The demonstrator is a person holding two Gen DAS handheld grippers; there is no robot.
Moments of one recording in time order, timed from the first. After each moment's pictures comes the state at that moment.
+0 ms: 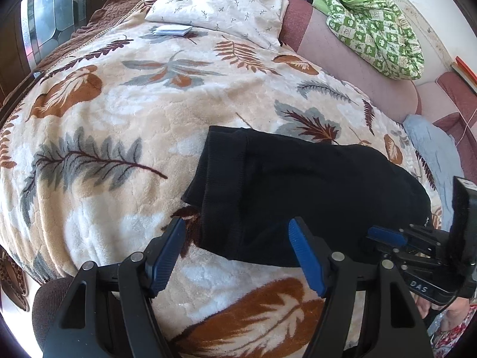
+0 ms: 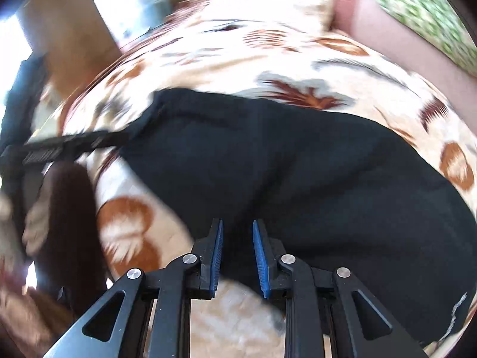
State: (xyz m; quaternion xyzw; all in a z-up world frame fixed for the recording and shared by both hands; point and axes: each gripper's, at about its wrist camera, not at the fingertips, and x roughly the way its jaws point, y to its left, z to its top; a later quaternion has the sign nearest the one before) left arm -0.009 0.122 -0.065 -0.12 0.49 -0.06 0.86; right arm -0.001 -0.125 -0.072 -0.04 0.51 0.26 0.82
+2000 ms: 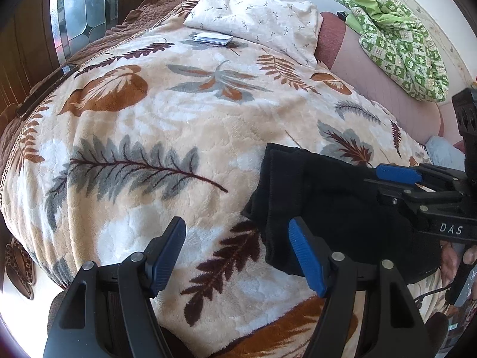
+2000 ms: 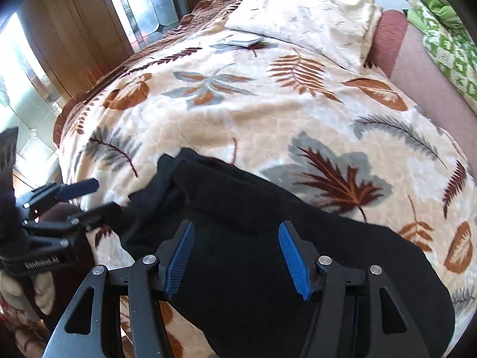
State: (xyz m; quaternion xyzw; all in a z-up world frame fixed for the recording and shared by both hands) left arm -0.007 0.162 -0.069 -0.13 0.48 0.01 0.87; right arm 0.081 -0.036 -0.036 -0.10 0.51 0.30 0.80
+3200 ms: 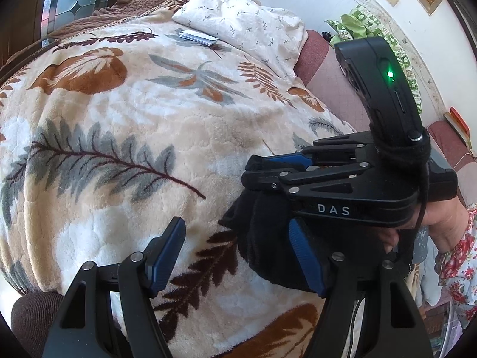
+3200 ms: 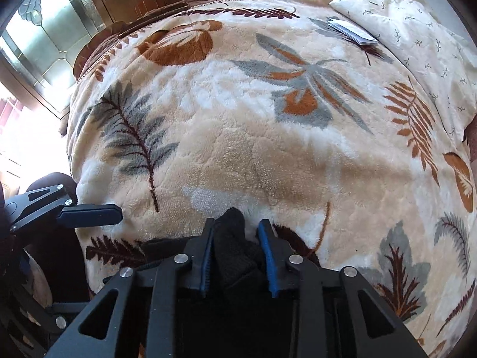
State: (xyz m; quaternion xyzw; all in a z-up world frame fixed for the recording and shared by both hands) left arm -0.005 0.179 -0.083 -0.22 0.44 -0.07 0.87; right arm 0.119 0.086 -0.079 -0.24 0.52 0.42 0.70
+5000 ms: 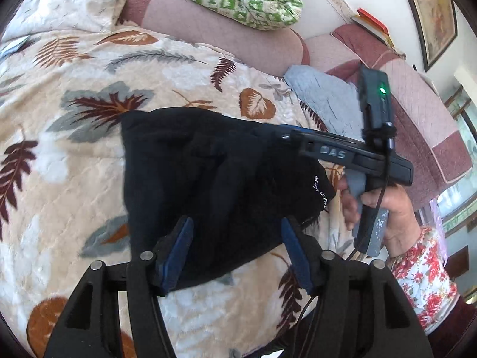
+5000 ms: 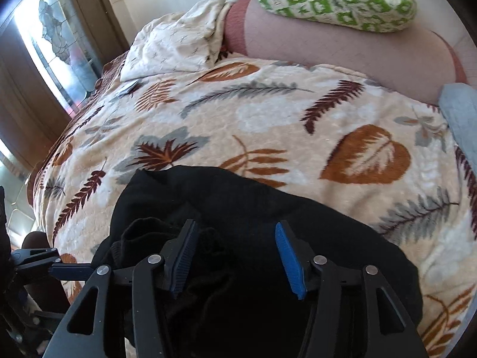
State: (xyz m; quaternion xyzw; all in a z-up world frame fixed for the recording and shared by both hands) left arm -0.006 -0.058 -0.050 -0.14 0.49 -0.32 0.80; right arm 0.071 -0.286 -0.040 0.03 0.47 0.16 0.87
